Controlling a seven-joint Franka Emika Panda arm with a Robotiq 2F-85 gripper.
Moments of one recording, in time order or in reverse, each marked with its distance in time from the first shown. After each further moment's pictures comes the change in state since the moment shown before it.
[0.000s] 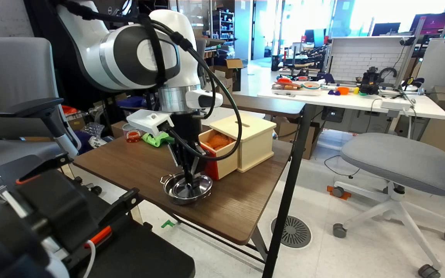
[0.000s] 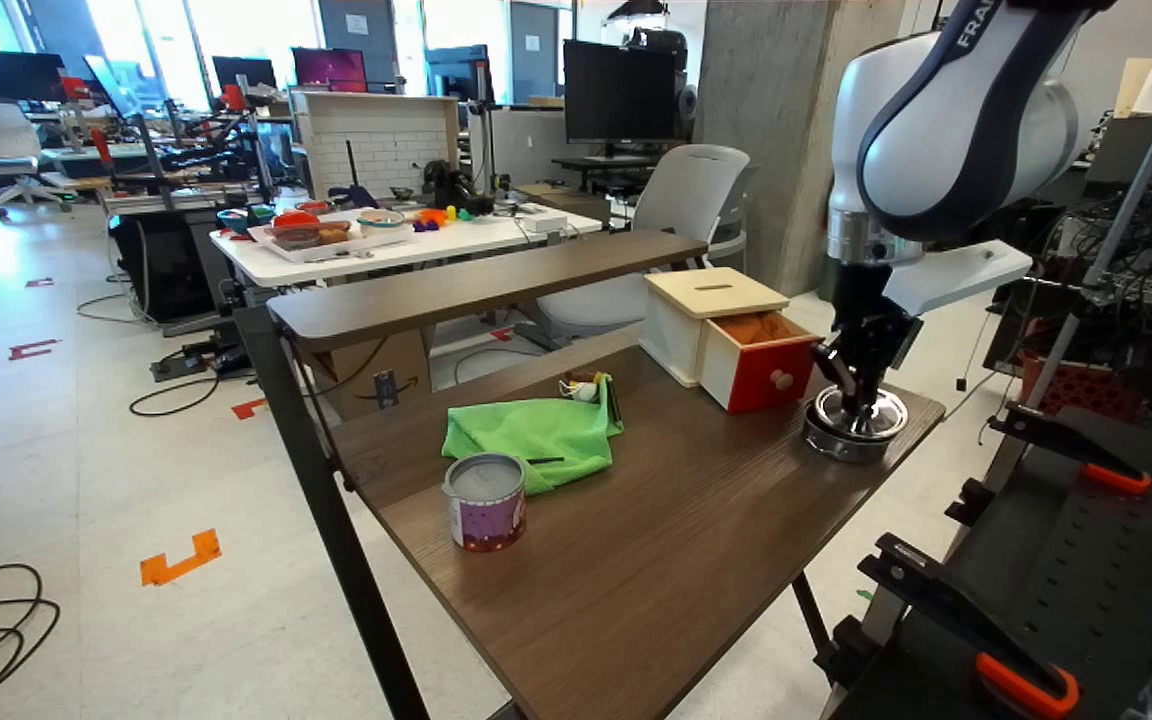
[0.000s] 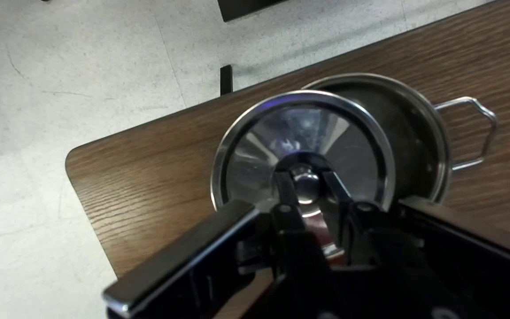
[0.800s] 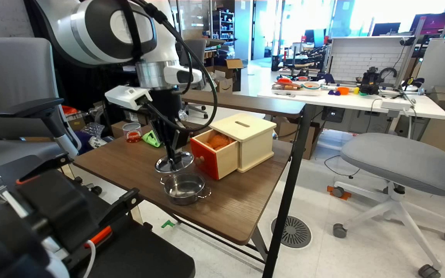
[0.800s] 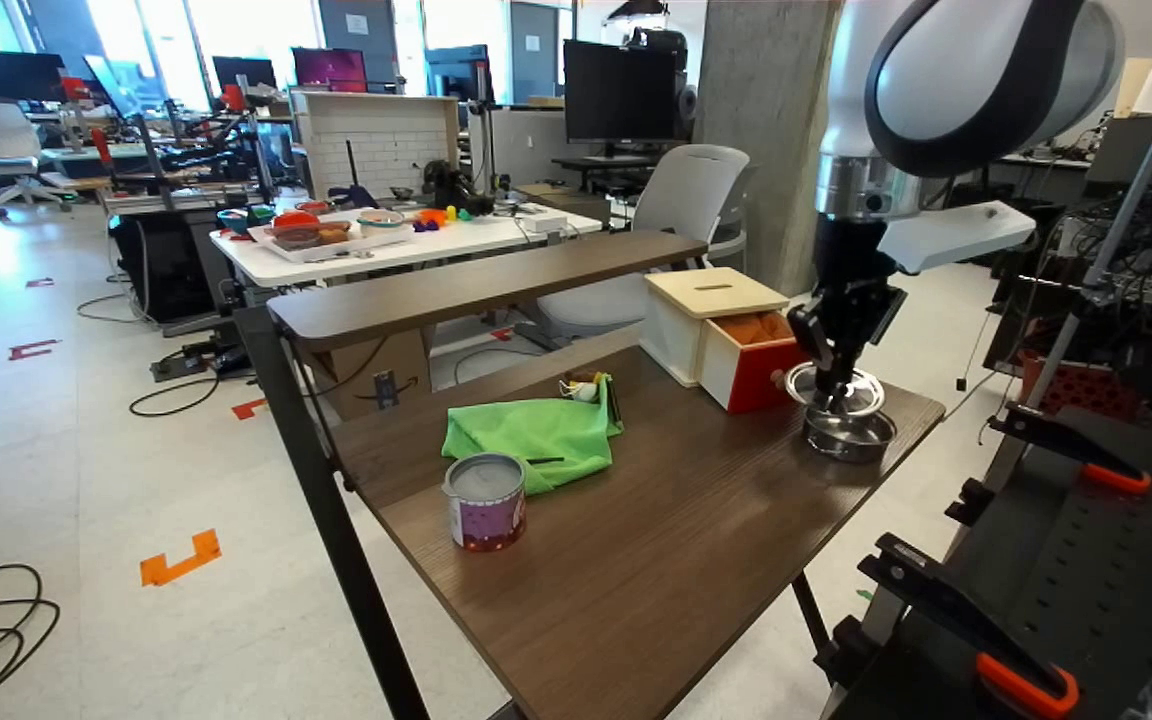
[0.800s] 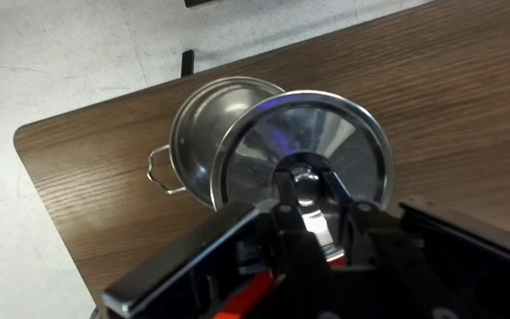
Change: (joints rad) arm 0.015 -0.153 0.076 -0.093 0.009 0.001 0.003
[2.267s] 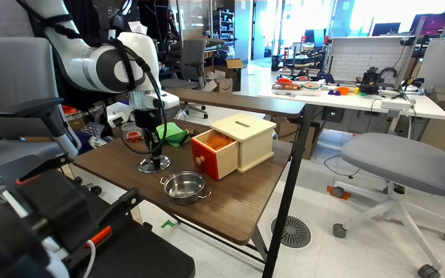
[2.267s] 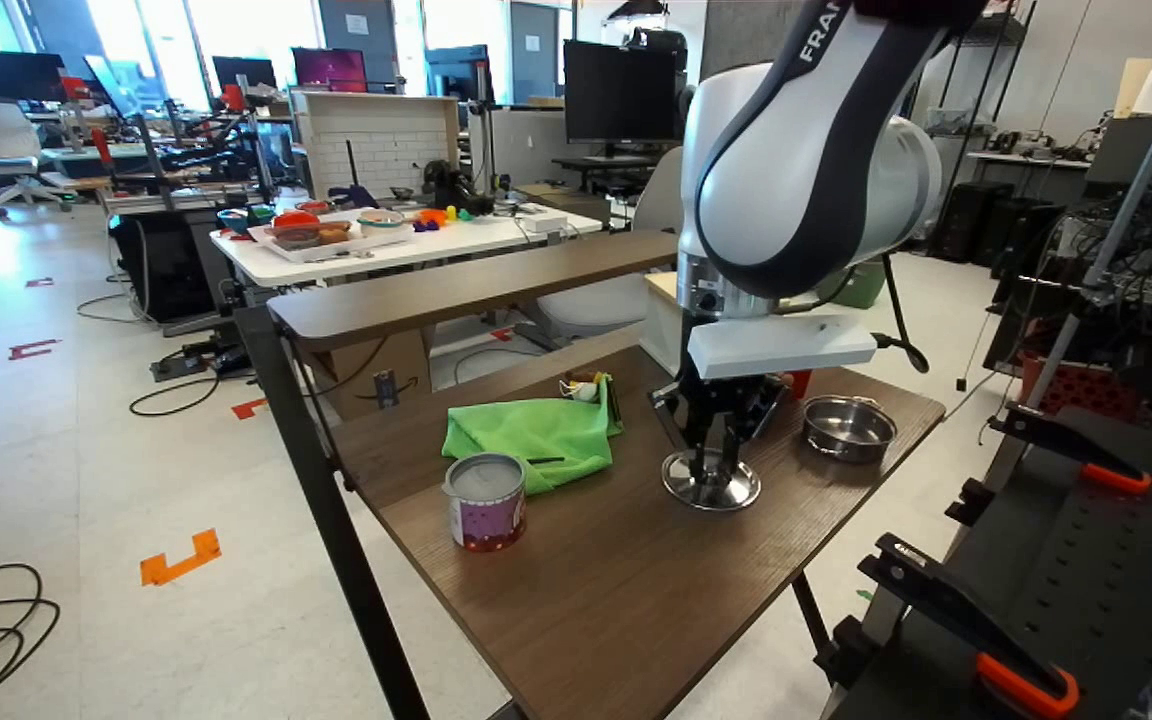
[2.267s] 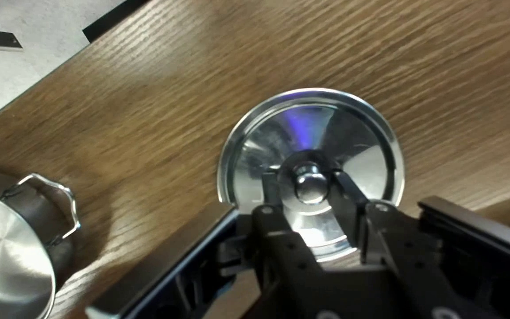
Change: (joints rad) arm 0.155 0.268 0.078 0.233 0.155 0.002 0.363
